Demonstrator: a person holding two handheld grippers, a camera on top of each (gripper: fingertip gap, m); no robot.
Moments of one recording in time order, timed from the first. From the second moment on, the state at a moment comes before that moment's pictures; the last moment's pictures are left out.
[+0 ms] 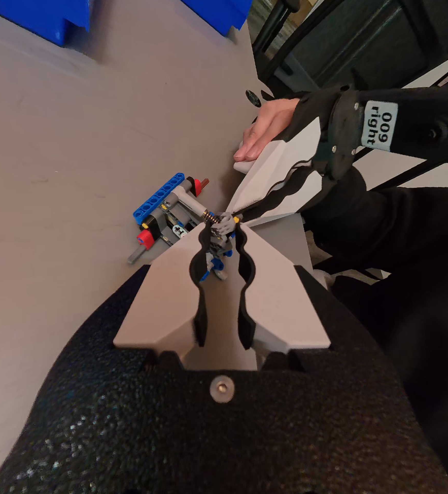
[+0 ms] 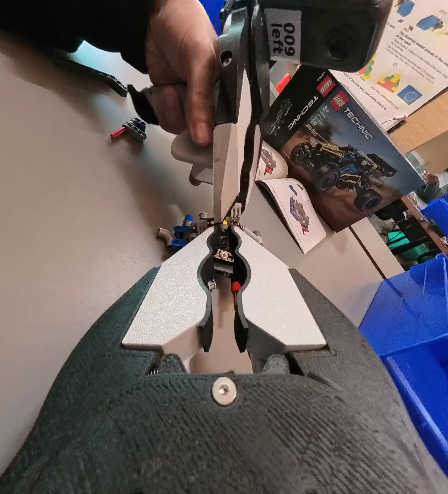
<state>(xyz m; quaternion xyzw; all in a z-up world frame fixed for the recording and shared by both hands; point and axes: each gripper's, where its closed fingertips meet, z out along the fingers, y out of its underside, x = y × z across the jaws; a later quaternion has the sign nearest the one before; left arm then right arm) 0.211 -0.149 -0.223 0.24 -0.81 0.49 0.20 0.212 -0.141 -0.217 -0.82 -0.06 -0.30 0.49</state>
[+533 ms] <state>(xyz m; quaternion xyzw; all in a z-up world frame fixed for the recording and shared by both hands) 0.217 -0.146 -0.224 0.24 -0.82 0.49 0.16 0.218 -0.137 -0.220 -0.83 -0.07 -0.33 0.44</state>
